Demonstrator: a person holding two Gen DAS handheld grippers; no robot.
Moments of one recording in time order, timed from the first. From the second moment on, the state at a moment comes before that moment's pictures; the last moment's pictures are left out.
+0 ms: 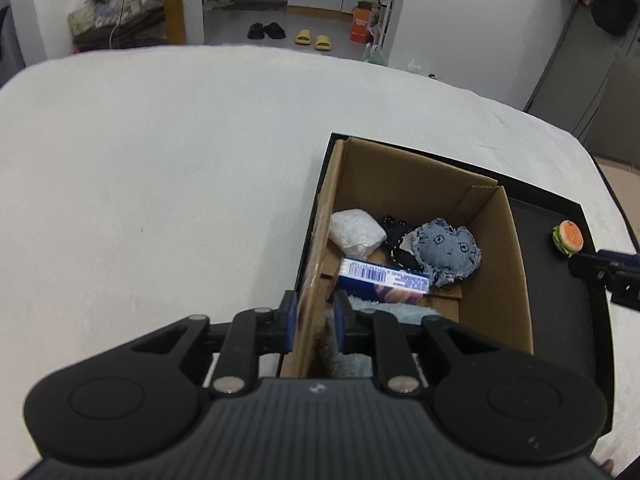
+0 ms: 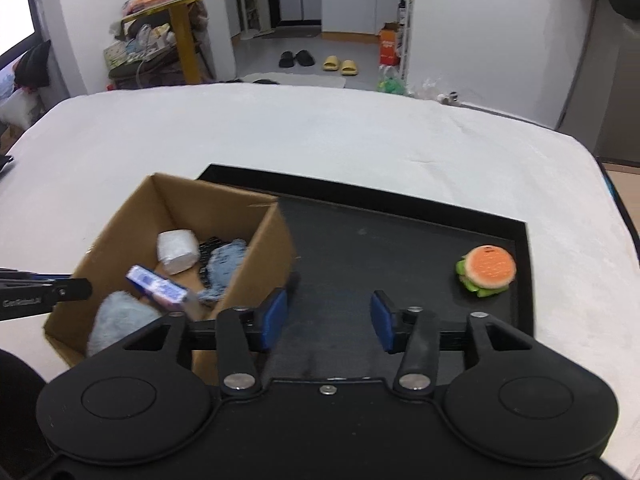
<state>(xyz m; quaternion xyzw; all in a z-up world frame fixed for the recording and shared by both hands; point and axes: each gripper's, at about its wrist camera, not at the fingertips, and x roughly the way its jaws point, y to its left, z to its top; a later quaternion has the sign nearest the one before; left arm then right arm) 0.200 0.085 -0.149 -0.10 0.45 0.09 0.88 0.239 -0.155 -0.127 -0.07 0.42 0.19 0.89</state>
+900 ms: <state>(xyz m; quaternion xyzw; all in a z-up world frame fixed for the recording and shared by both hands) 0.237 0.039 -0.143 -0.01 0.45 0.16 0.88 0.305 -0.248 -0.180 0.00 0.35 0.12 0.93</state>
